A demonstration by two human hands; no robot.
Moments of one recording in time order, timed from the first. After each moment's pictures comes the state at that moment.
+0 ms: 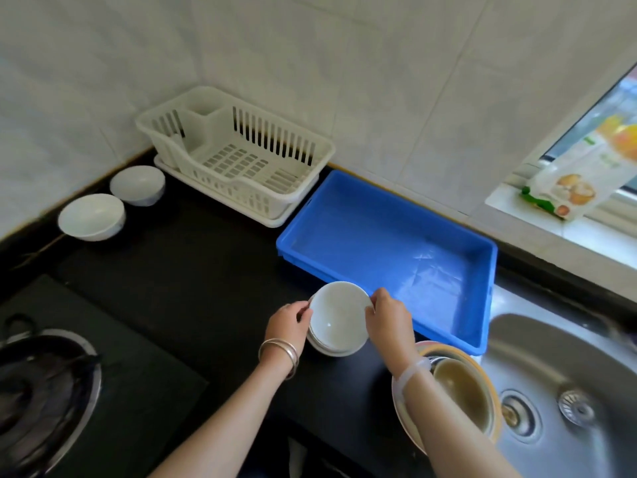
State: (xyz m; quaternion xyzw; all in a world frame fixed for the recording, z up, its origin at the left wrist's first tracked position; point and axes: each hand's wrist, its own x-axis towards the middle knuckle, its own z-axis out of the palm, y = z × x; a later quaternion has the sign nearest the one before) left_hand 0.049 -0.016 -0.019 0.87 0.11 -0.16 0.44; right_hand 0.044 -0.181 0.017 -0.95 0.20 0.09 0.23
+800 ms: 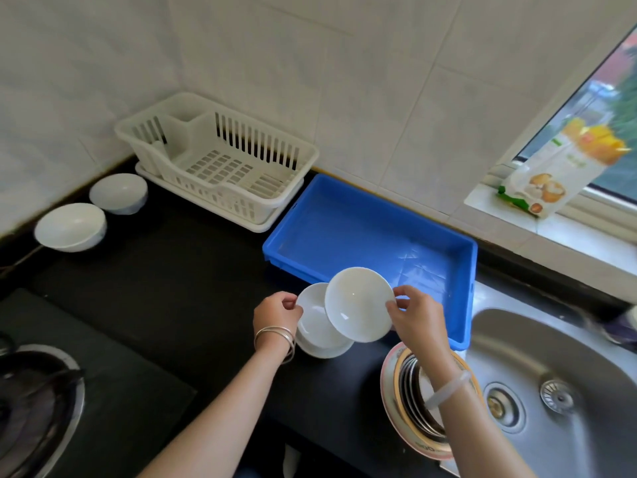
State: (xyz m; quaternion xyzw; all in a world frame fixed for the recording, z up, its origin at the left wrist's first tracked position) left_hand 0.068 -0.024 0.003 0.85 0.20 -0.12 0.47; right_hand 0.030 -0.221 0.062 -0.90 0.25 0.02 0.35
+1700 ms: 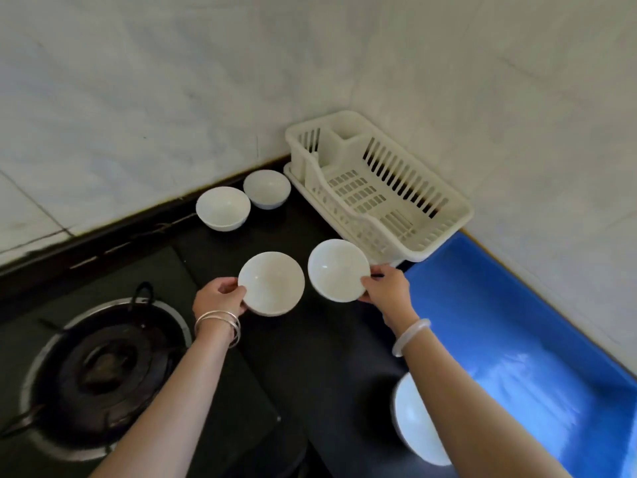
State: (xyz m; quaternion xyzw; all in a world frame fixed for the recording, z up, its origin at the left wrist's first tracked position) left_hand 0.110 0.230 -0.019 0.59 0.50 0.09 0.63; right_hand 0.209 -0.003 0.017 -0.84 0.12 0.16 0.51
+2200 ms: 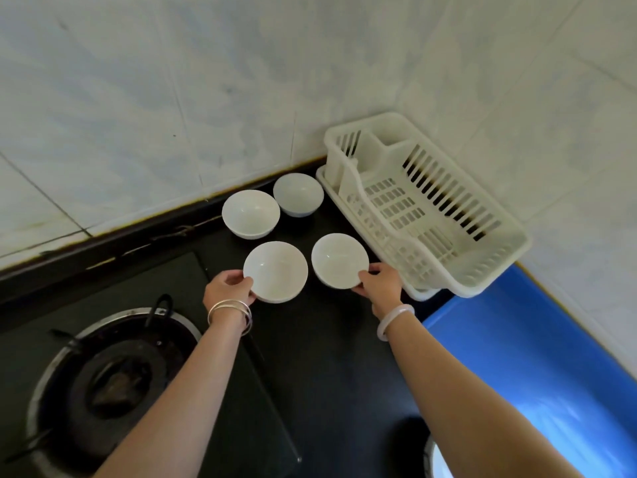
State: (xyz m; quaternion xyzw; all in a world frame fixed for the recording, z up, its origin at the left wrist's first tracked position) left_hand 0.157 0.282 -0.045 0.51 0.57 0.12 0.64; right_hand 0.272 0.081 -0.038 -0.79 0.20 0.18 0.55
